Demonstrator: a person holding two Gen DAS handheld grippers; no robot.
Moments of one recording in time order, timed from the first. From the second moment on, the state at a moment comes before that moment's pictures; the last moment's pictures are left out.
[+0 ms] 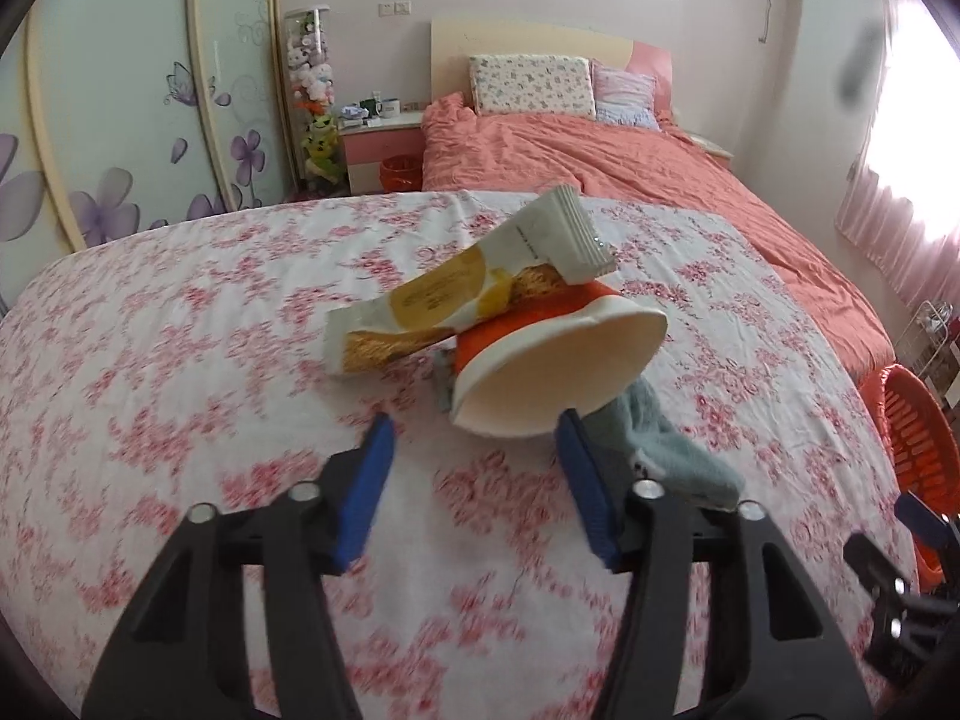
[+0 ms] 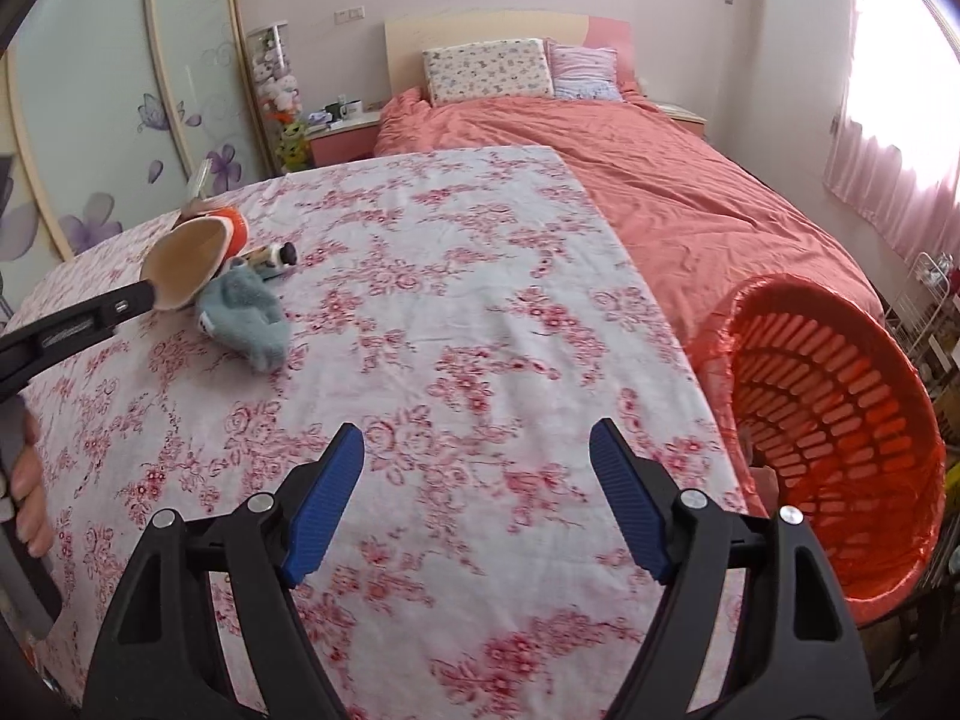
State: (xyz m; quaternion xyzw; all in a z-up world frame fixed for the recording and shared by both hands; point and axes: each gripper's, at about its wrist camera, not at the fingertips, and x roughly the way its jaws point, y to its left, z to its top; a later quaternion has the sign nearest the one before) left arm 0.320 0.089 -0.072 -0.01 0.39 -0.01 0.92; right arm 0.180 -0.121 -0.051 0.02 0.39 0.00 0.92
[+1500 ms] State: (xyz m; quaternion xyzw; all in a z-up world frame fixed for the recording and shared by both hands) left arm 0.249 0.162 -0.094 -0.01 0.41 0.01 0.91; right arm 0.193 -0.076 -0.055 0.04 0.42 0.09 0.90
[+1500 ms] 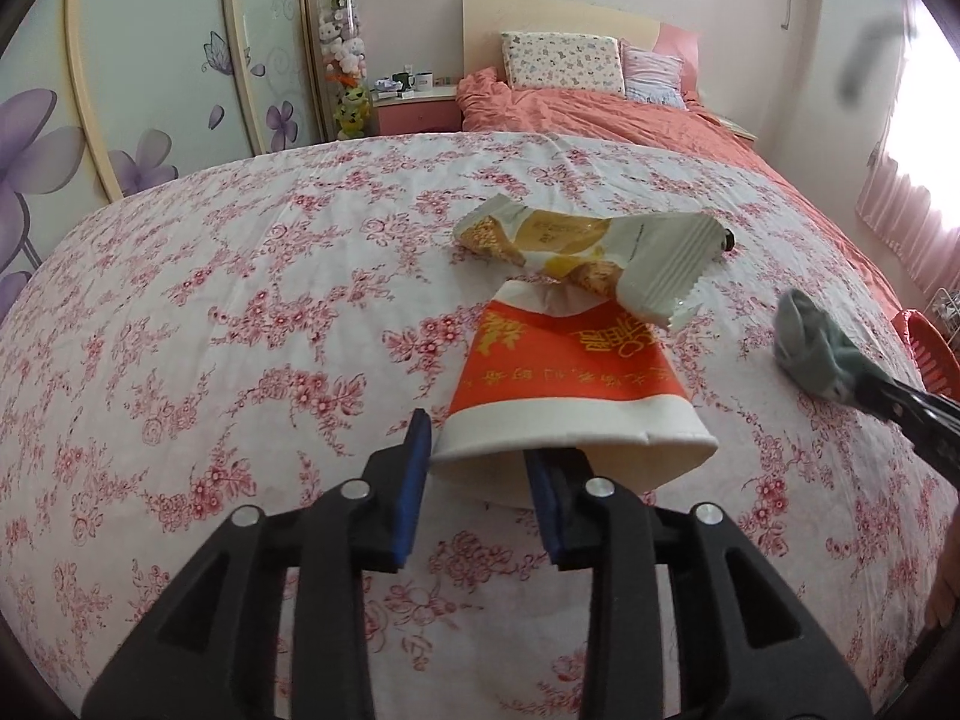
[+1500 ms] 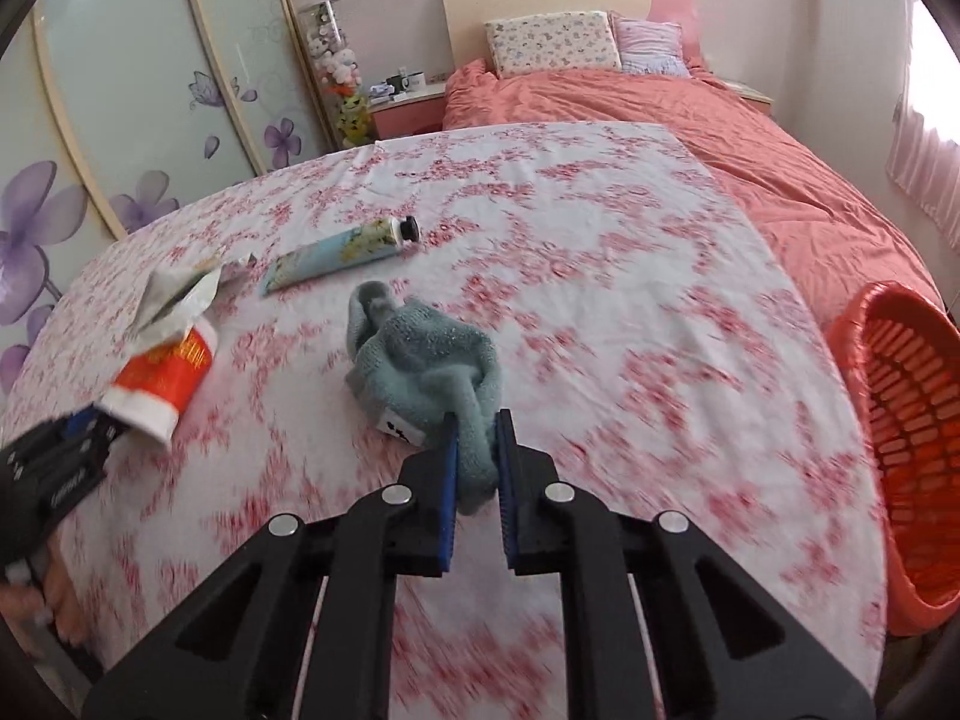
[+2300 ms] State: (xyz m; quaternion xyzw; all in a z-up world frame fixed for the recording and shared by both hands) left arm 0.275 0.159 -0.097 -0.01 0.42 0.02 0.91; right arm 0.224 -0.044 -0.070 -0.02 0.44 0.08 0.90
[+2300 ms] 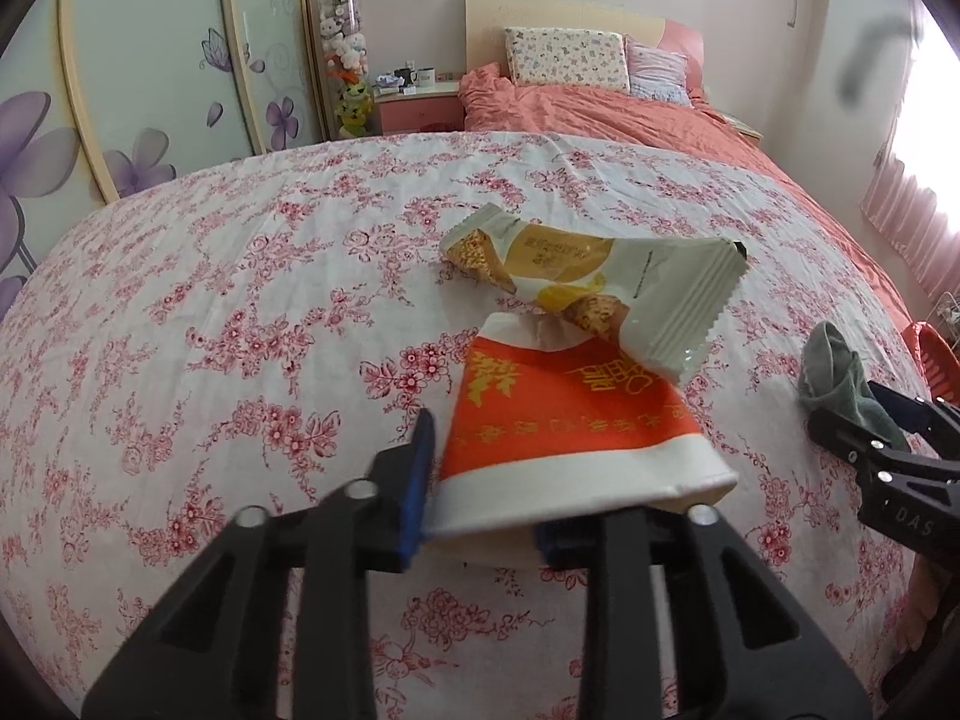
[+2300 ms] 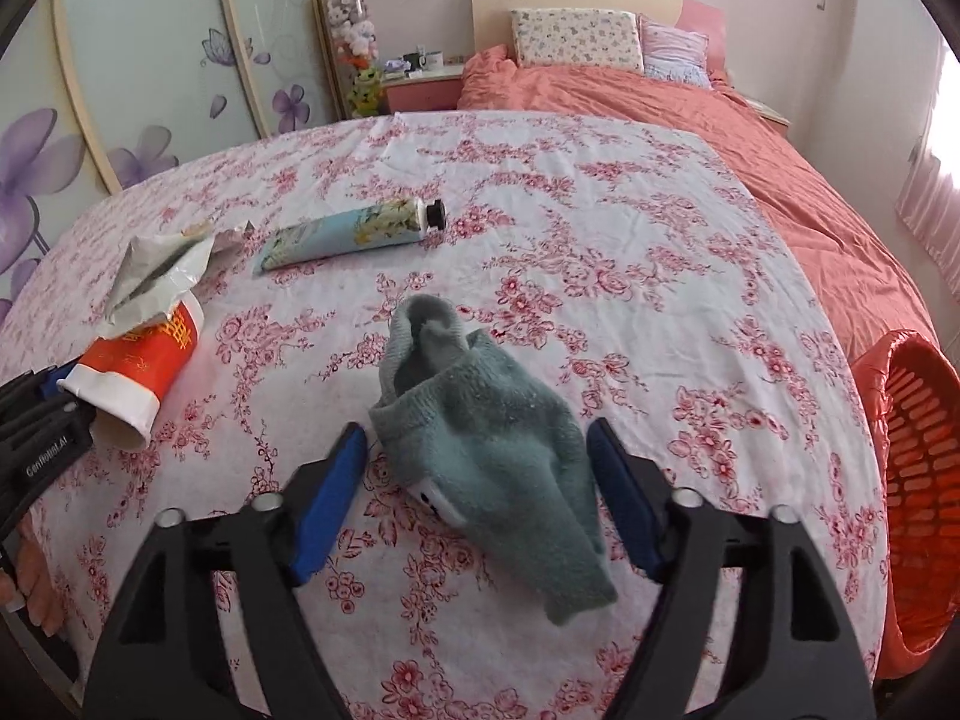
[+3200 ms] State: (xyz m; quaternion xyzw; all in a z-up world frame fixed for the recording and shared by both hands) left arm 0.262 0.171 -0.091 -0.04 0.41 0.01 0.91; right arm 0.214 -0.058 -0.066 0.00 0.43 0.07 0.90
